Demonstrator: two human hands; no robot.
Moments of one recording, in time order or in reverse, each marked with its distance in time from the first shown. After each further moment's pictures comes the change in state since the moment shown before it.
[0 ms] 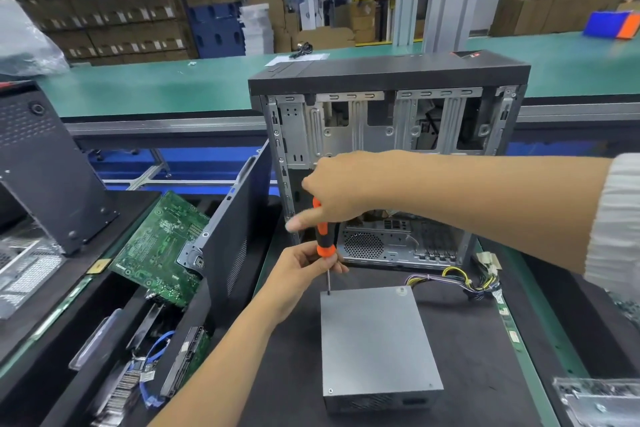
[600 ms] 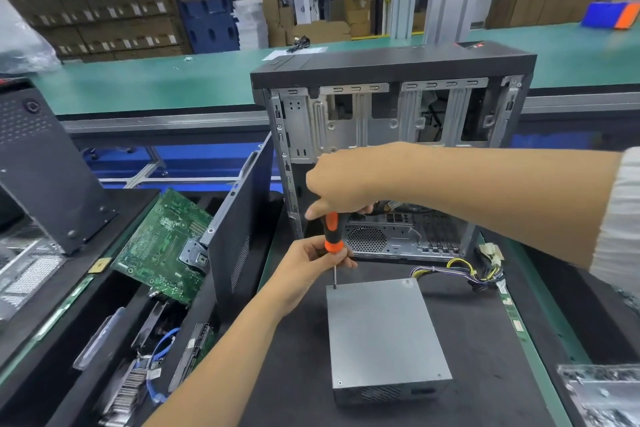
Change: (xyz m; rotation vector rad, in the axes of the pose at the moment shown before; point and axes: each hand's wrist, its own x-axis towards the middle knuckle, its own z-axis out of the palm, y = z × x) left_hand 0.001 0.008 0.001 0.004 -0.052 -0.058; right_hand 0.013 -0.005 -0.001 0.035 -0.100 -0.014
